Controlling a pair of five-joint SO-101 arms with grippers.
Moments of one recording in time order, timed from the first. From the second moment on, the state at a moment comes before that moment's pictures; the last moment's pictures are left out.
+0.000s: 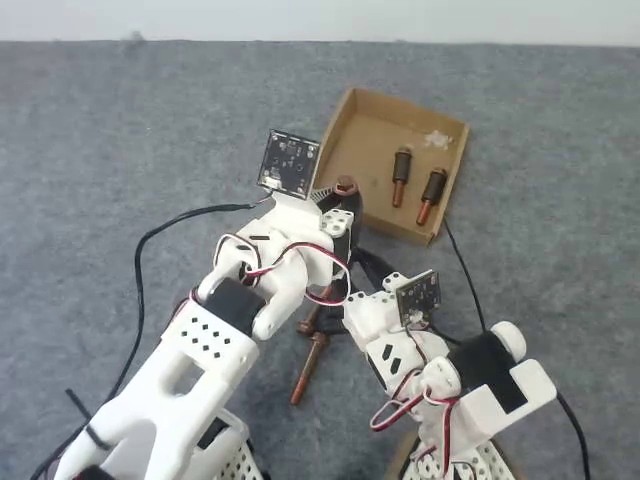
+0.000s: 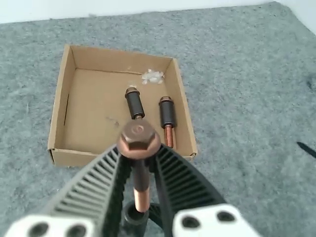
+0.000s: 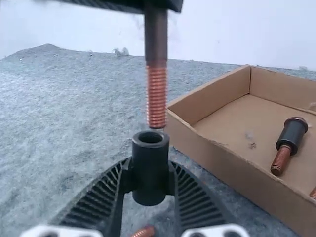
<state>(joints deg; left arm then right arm) 26.2 -41.0 54.2 29.4 18.6 -32.1 5.0 94.5 -80.6 -6.7</state>
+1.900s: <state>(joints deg) 26.4 -35.5 53.3 33.5 15.5 -32.1 5.0 94.5 -80.5 -6.7</state>
